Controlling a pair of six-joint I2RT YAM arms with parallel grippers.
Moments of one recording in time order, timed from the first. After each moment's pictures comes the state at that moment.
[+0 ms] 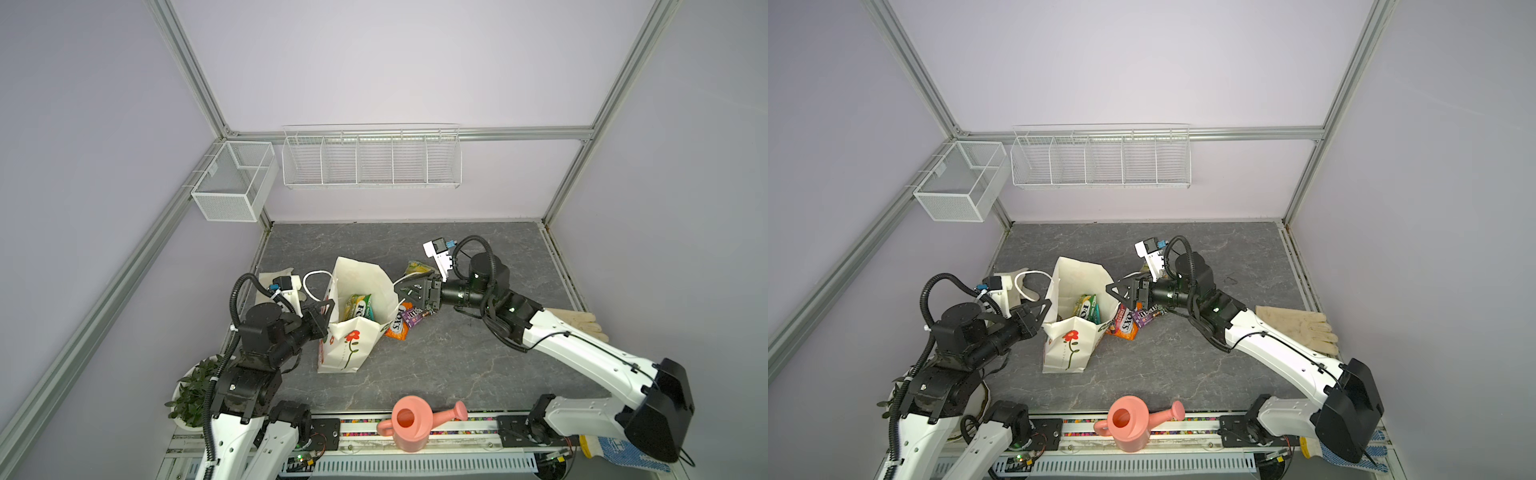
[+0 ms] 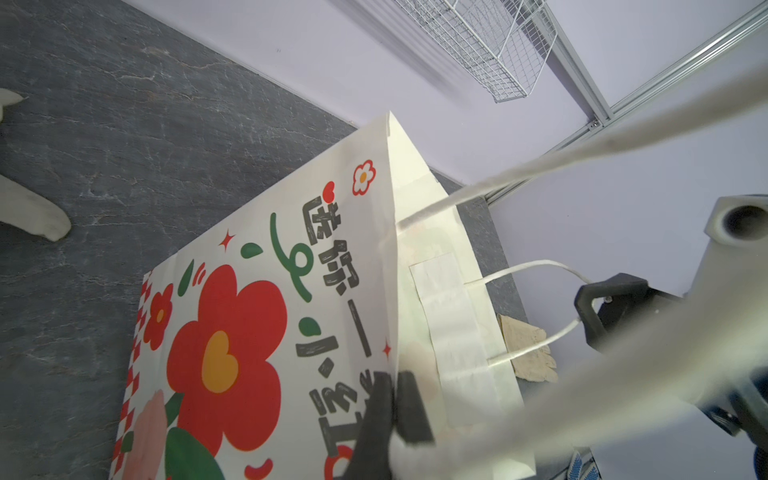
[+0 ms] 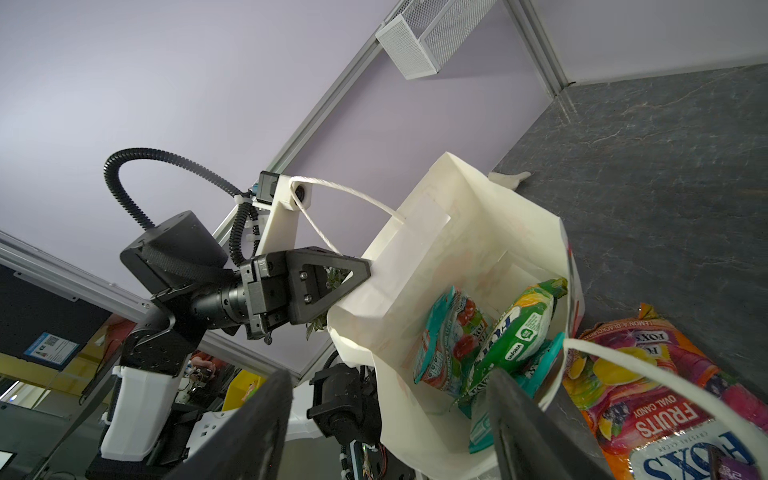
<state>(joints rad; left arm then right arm) -0.24 0.54 0.80 -0.63 0.31 -0.62 0.79 1.26 1.02 0.10 -0.54 0.68</state>
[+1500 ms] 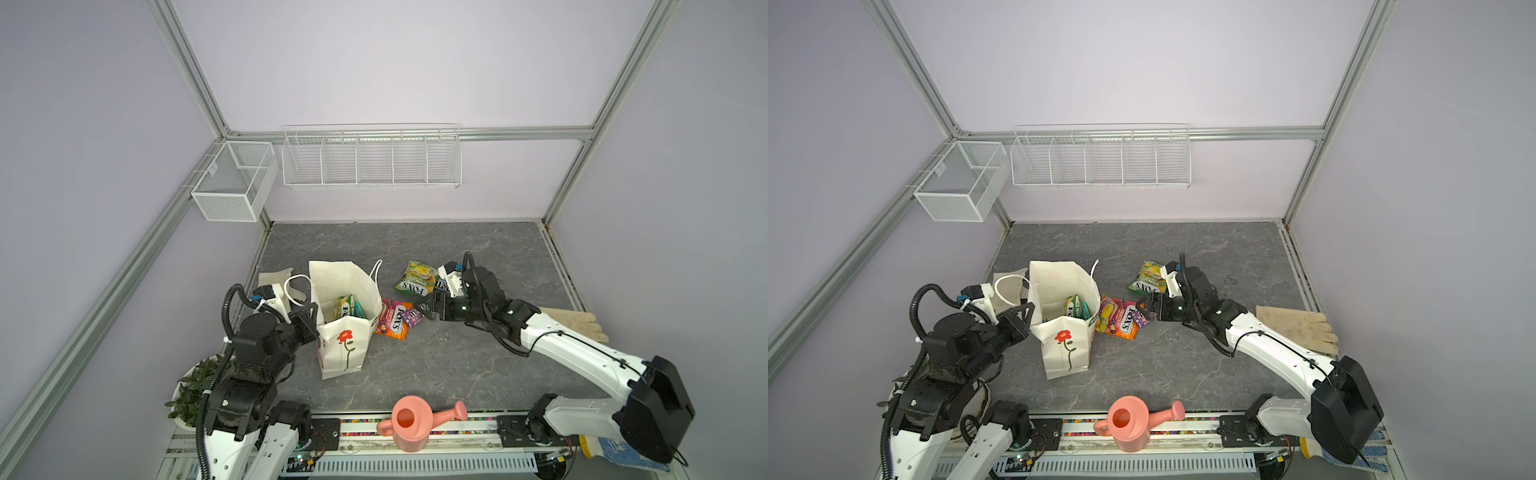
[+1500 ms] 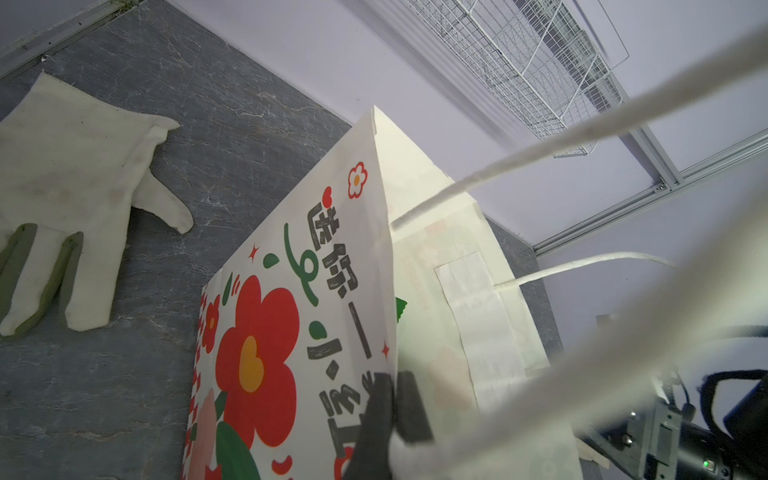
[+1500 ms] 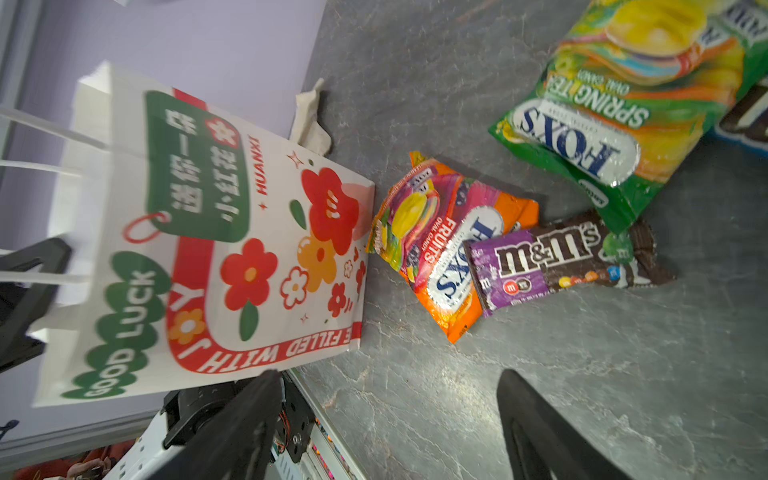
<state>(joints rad) -0.24 0.47 0.81 -0.71 0.10 -0.67 0.69 1.29 0.85 -0.22 -0.36 0.72</state>
